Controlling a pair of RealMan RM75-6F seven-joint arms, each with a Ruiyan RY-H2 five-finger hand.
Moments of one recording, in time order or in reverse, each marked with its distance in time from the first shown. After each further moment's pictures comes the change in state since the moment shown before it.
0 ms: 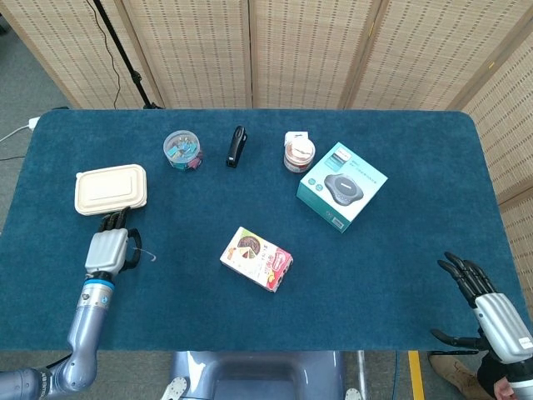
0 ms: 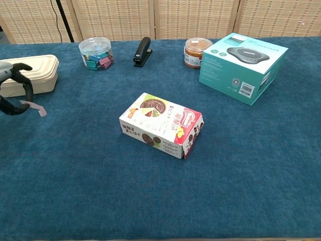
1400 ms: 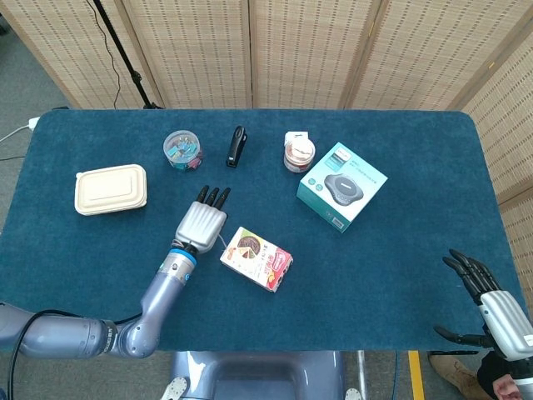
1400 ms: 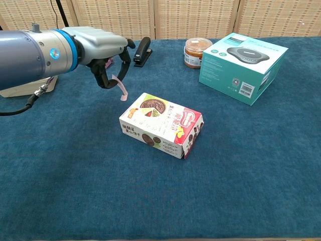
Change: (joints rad) left arm -0.524 -0.096 -0.038 -0.041 -0.303 -0.080 0.455; right arm 0.007 0.006 0.004 0.018 0.011 -0.009 0.047
